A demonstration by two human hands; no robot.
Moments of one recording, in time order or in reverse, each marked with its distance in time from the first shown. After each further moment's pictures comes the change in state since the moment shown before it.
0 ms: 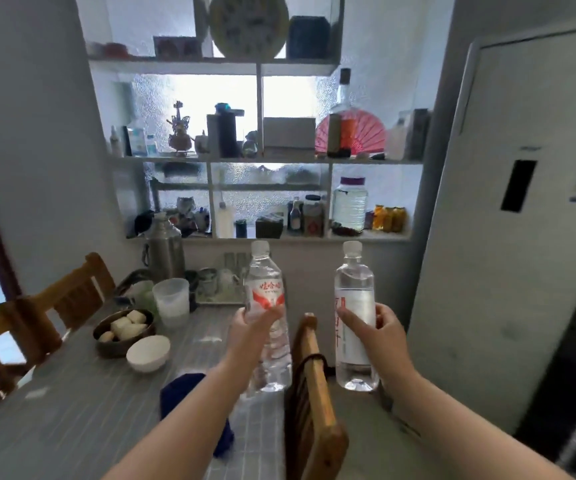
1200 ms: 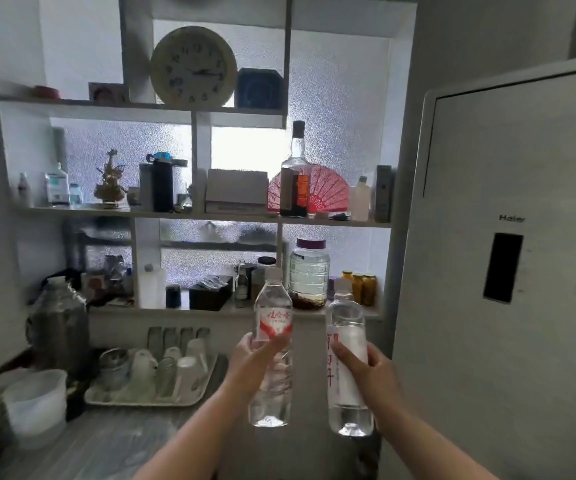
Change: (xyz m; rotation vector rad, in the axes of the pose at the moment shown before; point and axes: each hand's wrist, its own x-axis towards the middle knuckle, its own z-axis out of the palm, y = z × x) left_hand 0.268 0.008 0.265 0.047 -0.104 0.142; right_hand 0.327 0.025 -0.145 0.018 -0.069 -0.027
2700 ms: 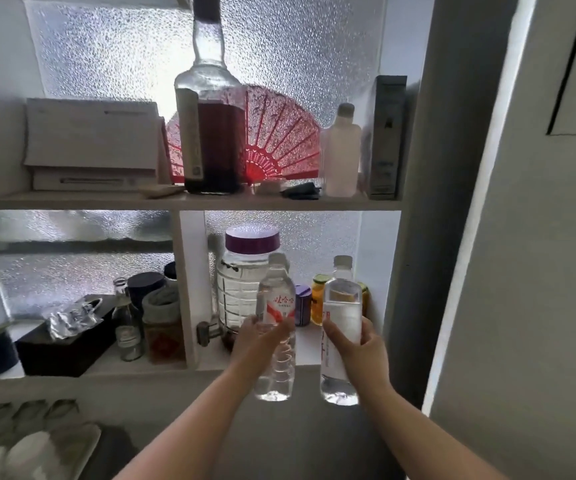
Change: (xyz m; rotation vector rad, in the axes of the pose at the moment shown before) left_hand 0.483 -0.115 0.193 0.186 -0.032 -0.053; right_hand 0.507 0.158 -0.060 -0.113 0.186 0.019
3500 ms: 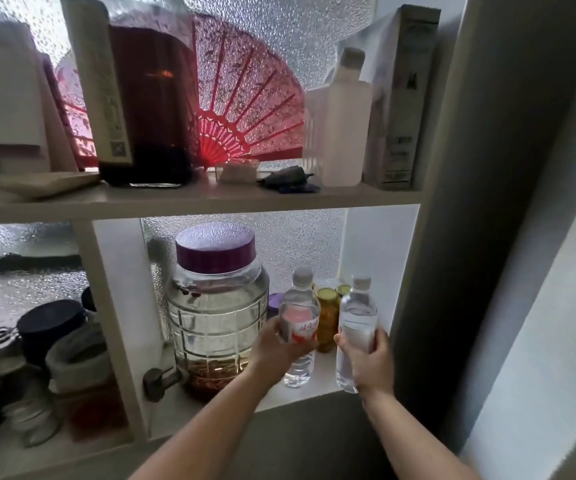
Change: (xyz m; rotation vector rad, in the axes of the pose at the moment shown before) left_hand 0.151 -0.044 0.047 0.147 -0.196 0.000; right_hand 0.115 0.070 0.034 -0.023 0.338 0.121
